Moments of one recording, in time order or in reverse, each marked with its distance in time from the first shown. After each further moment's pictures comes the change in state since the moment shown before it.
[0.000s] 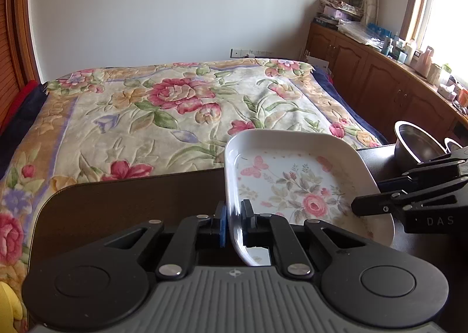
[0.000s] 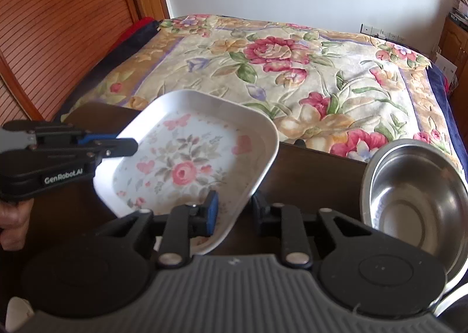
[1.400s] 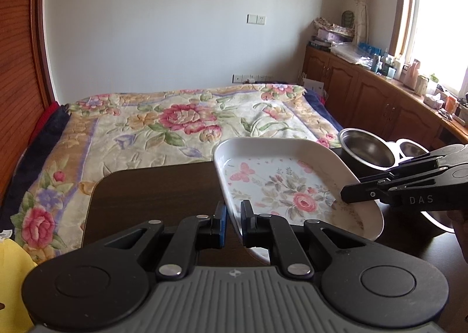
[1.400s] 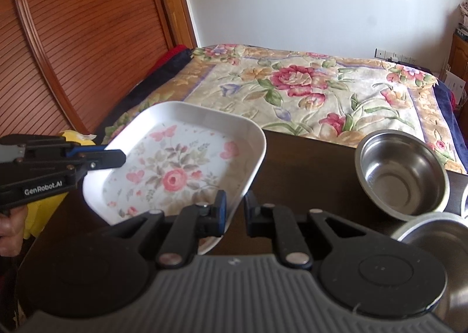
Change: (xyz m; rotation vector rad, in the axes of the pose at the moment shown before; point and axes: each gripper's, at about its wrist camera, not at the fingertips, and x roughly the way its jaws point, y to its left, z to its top) left arm -0.132 -0.040 -0.037 0.024 -0.113 0.034; right arm -0.087 0.015 -0.042 -0.019 -0.132 0.096
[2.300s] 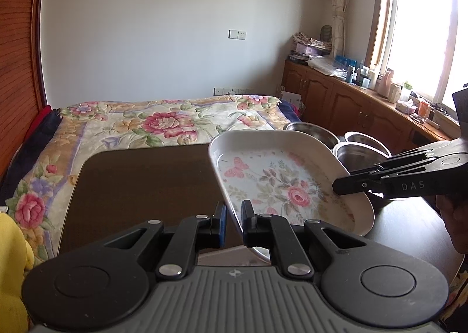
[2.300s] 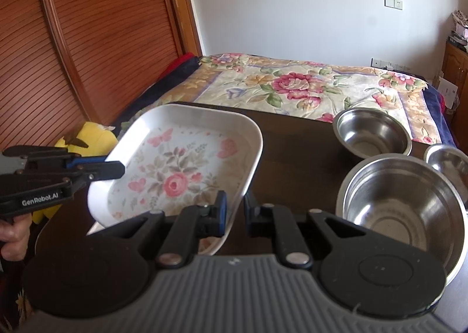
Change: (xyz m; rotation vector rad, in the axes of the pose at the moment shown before) left arm -0.073 -0.040 -0.060 -0.011 -0.061 -0.069; right arm -0.067 0.002 -0.048 -0.017 -0.047 0.009
